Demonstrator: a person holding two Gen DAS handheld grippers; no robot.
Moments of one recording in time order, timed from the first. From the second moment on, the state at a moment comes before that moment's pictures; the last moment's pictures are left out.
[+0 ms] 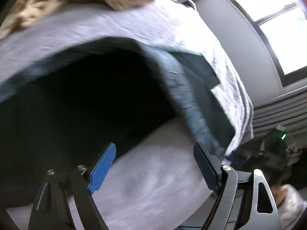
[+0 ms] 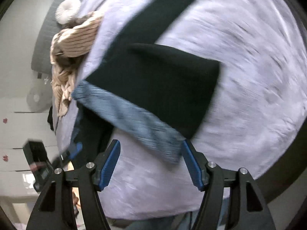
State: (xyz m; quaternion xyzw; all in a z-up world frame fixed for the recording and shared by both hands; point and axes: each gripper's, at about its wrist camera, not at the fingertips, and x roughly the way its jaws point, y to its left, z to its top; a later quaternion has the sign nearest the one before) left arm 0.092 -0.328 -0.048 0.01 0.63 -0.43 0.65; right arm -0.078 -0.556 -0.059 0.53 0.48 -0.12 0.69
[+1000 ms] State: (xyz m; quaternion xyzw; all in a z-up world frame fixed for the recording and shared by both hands) left arm 0.142 -0.393 0.006 0.05 0.57 -0.31 0.76; right arm 0.060 -0.747 -0.037 0.74 0.27 0.01 0.62
